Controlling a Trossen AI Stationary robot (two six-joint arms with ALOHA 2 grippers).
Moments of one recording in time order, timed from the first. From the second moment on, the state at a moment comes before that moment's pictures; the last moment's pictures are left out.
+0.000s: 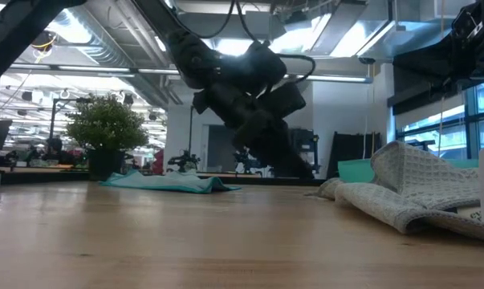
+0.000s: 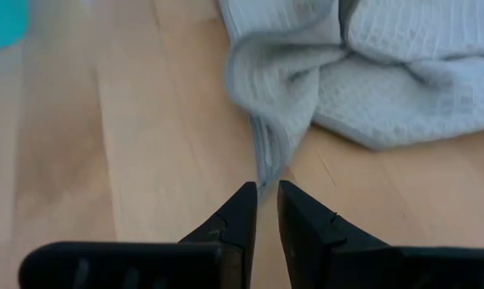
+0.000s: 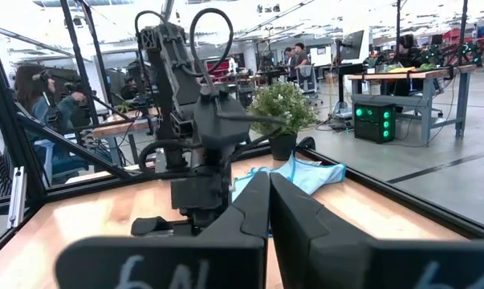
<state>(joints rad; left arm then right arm) 0.13 2.13 1.29 0.09 0.33 0.32 0.39 0.01 0.01 0.17 0.71 0.04</state>
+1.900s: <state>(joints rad) 0.10 2.10 1.33 0.00 0.22 0.43 0.40 0.01 0.01 0.23 0.71 0.05</state>
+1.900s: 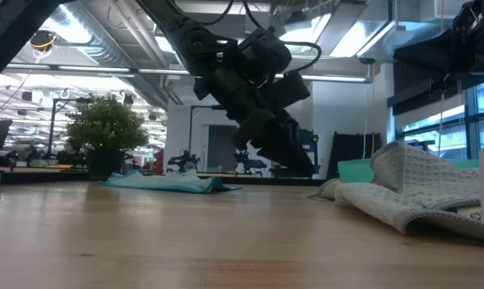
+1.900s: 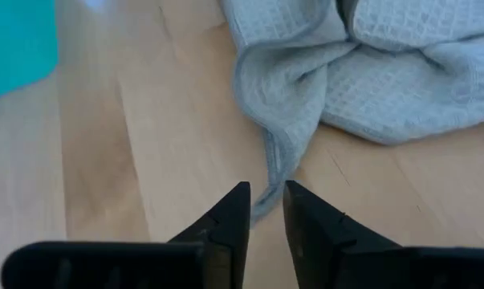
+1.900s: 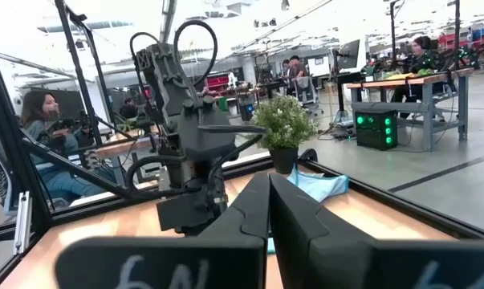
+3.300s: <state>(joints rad) 0.14 2.13 1.33 0.03 0.29 0.42 0.39 0.01 0.01 0.23 0.70 0.05</state>
